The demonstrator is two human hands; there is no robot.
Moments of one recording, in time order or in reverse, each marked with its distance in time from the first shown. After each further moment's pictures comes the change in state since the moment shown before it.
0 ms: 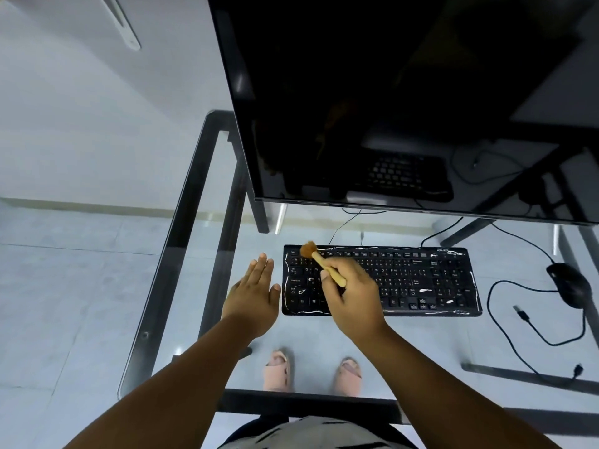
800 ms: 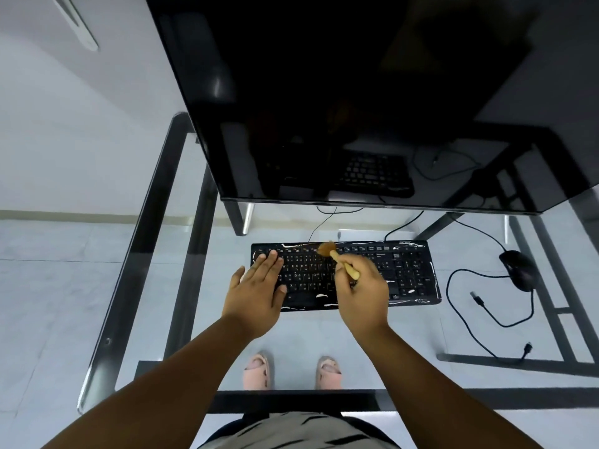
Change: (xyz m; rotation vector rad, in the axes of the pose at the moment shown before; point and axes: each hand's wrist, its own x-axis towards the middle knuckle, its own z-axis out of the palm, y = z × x) left_hand 0.001 0.055 0.011 0.102 0.073 0.181; right_hand -0.012 0.035 -0.048 0.001 0.196 0.207
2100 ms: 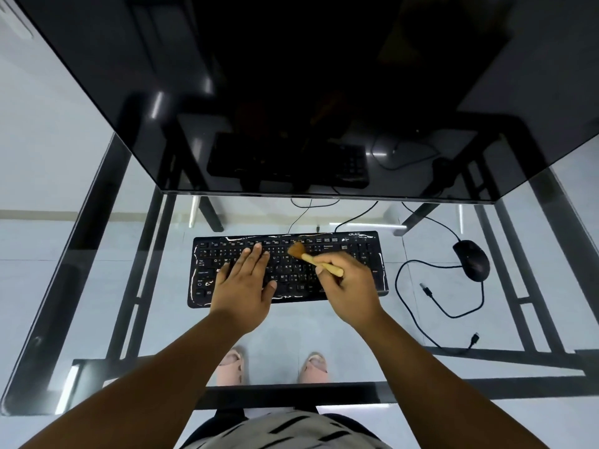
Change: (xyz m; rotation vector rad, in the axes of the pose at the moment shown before) left_hand 0.021 0.092 0.024 0.052 0.011 -0.067; right_hand 0.025 0.066 -0.079 0.138 -0.247 -0.052
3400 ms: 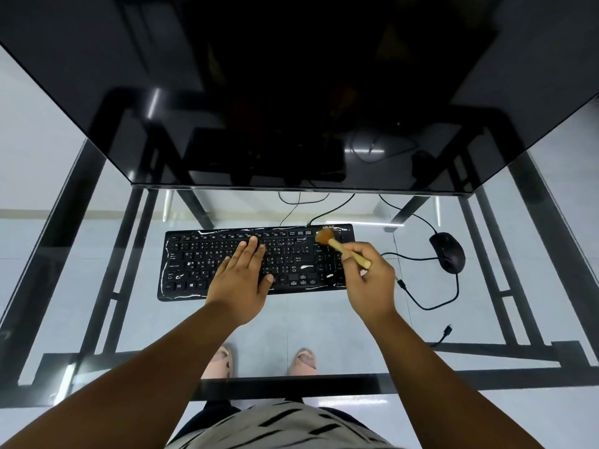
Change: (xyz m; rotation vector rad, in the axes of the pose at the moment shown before) left_hand 0.010 0.045 0.011 -0.048 -0.038 0.024; right_hand -0.010 0.035 -0.062 0.101 0.218 0.166
